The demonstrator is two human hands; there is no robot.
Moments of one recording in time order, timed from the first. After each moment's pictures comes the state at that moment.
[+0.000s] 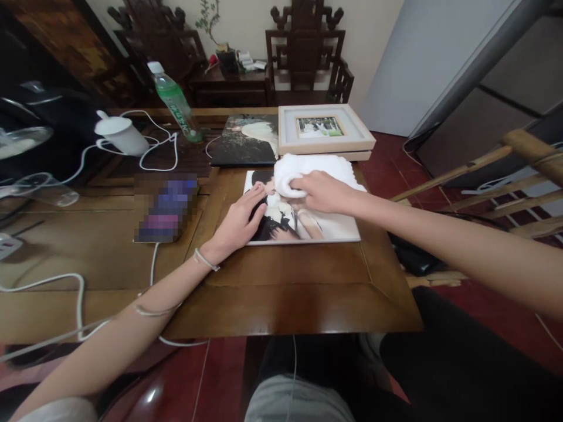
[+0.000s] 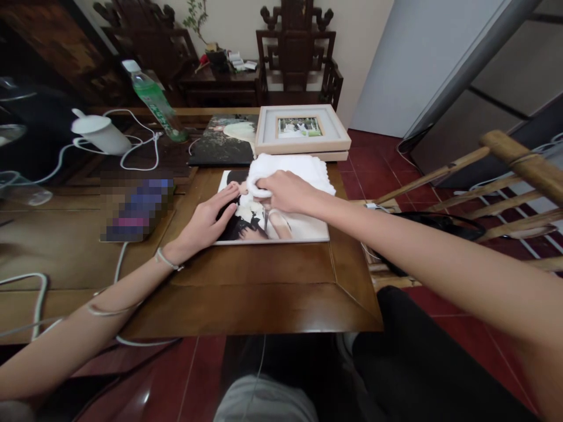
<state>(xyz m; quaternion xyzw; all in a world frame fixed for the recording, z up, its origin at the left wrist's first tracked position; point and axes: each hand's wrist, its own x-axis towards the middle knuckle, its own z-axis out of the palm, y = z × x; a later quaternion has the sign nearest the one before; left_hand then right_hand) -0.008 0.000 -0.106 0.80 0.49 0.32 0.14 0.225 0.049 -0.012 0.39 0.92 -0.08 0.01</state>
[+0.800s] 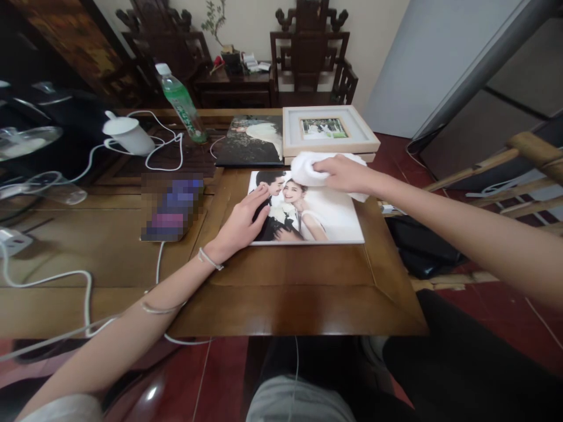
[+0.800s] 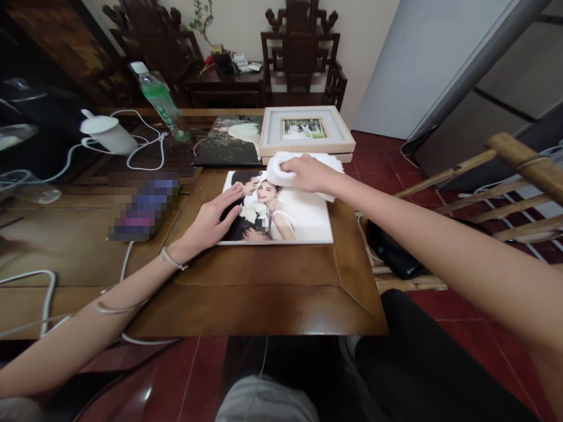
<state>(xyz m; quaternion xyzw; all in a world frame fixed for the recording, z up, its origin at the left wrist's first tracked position) -0.009 0.001 -0.107 0.80 0.48 0.33 0.14 0.256 0.085 0.001 0.42 0.90 -0.10 0.00</state>
